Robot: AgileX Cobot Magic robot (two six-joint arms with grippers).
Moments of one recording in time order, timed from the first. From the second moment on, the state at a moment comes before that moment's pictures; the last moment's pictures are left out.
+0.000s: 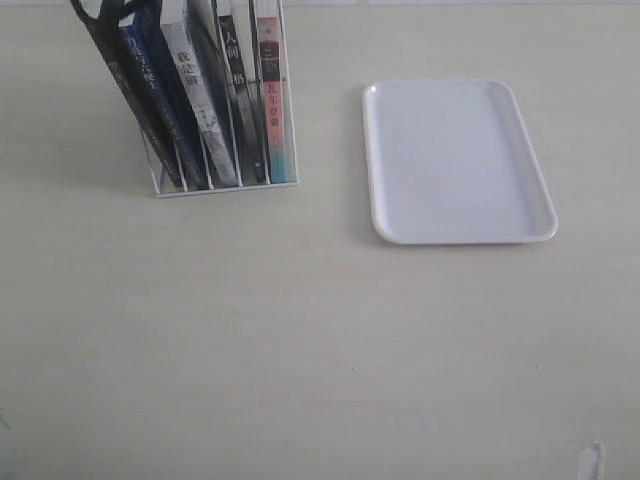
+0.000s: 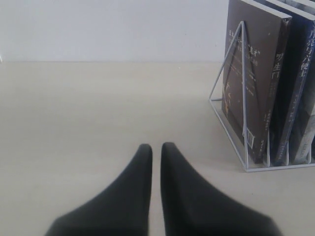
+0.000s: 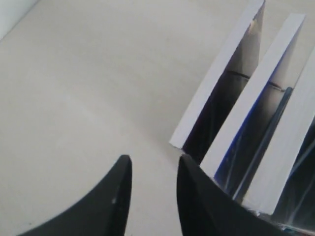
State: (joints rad) left arm 0.00 0.00 0.00 0.07 0.31 -0.08; right arm 0.98 2.01 -2.02 -0.02 0.86 0.41
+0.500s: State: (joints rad) left arm 0.00 0.00 0.00 0.07 0.31 -0.08; right arm 0.98 2.05 -2.02 -0.21 0.82 0.52
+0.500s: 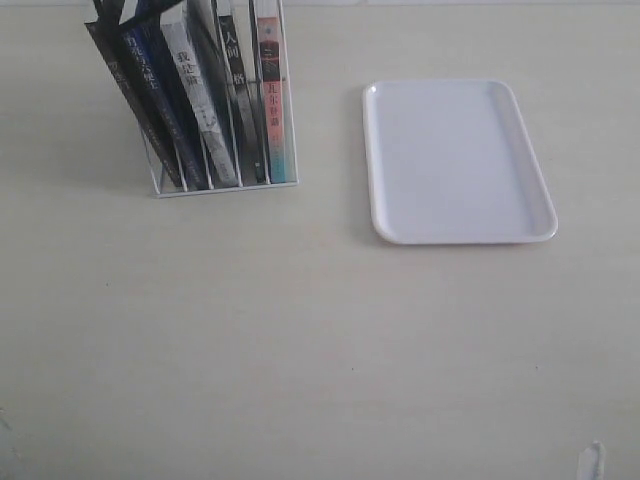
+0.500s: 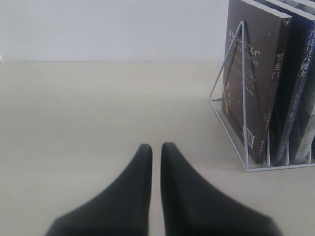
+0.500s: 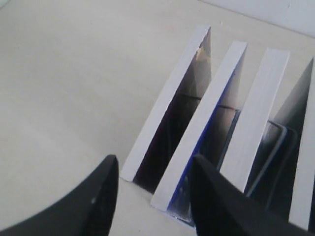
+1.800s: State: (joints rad) left arm 0.00 0.00 0.00 0.07 0.31 -0.08; right arm 0.95 2.12 -2.02 -0.22 0.86 0.62
